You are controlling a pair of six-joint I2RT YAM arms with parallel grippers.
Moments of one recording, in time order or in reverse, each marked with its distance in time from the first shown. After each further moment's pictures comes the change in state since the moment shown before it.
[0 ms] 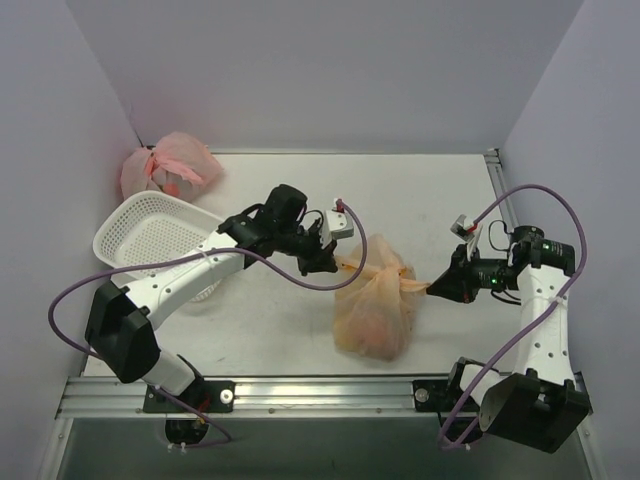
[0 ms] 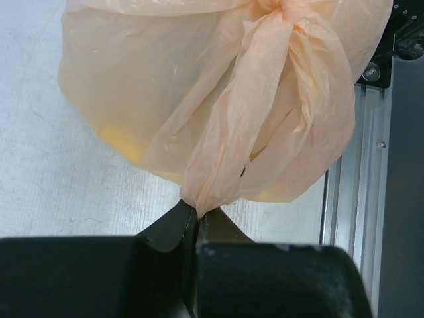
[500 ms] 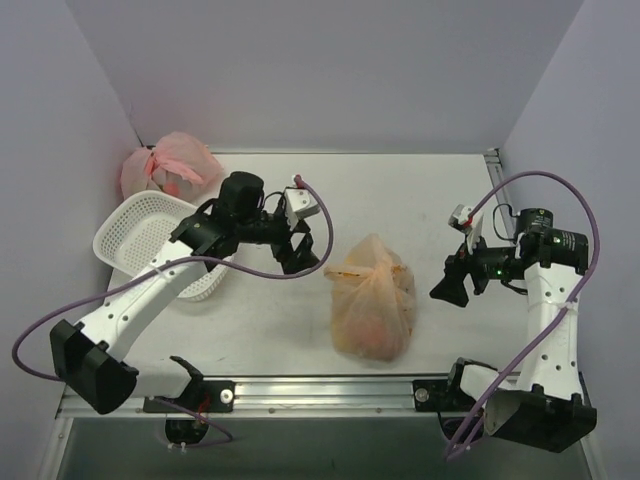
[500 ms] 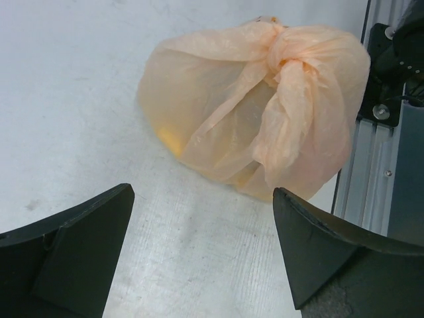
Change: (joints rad) left arm 0.115 -0.178 -0.013 -0.011 -0.006 -0.056; right arm 0.067 0.011 0.199 -0.076 0.138 -0.005
